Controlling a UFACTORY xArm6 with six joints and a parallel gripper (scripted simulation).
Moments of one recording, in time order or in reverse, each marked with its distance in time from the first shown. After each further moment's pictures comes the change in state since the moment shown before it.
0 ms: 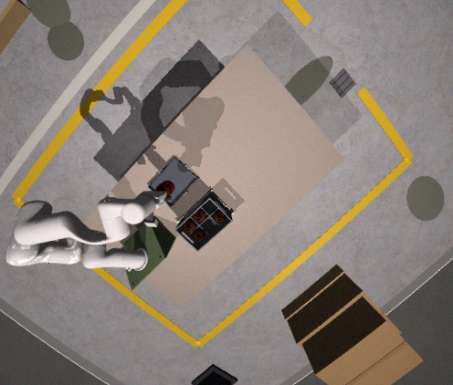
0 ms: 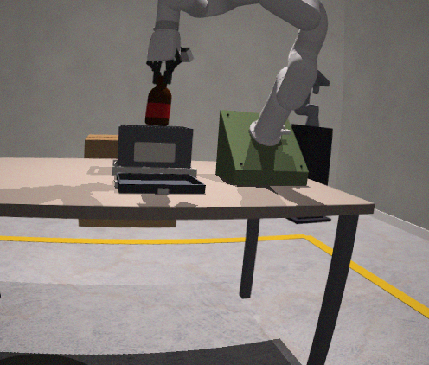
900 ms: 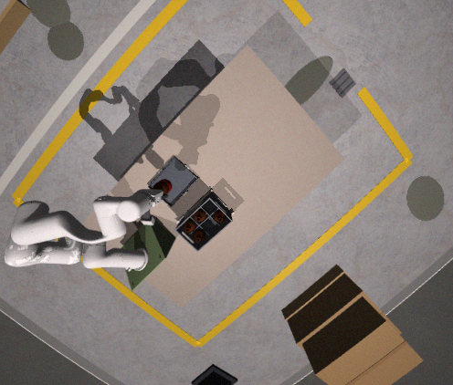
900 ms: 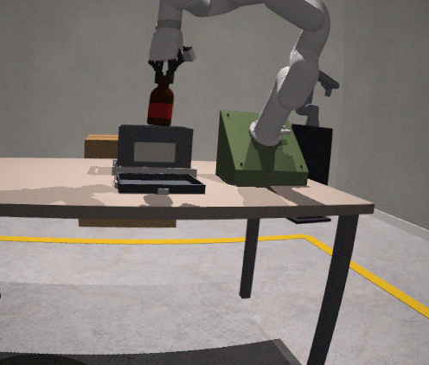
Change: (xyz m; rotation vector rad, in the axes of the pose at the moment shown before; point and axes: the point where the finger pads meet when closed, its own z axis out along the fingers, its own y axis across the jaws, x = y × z) arm -0.007 0.014 0.000 0.000 0.000 0.000
